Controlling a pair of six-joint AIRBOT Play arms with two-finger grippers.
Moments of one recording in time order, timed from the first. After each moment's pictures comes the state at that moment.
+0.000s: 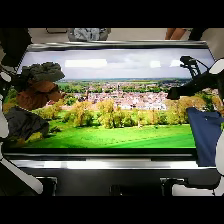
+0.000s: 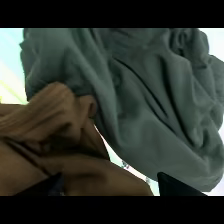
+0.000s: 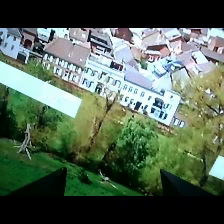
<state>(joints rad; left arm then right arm) 0.37 -2.03 1.99 1.36 -0.81 -2.02 -0.19 -1.53 1.62 -1.28 1.41 1.01</state>
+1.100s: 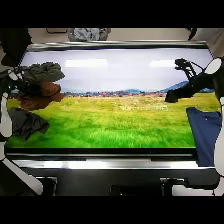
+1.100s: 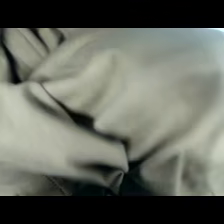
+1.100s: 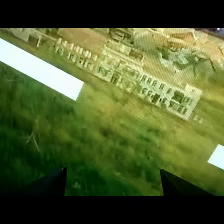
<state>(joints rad) 0.30 -2.01 2.02 1.47 -1.23 -1.65 -0.16 -1.53 1.62 -1.31 1.47 1.00</state>
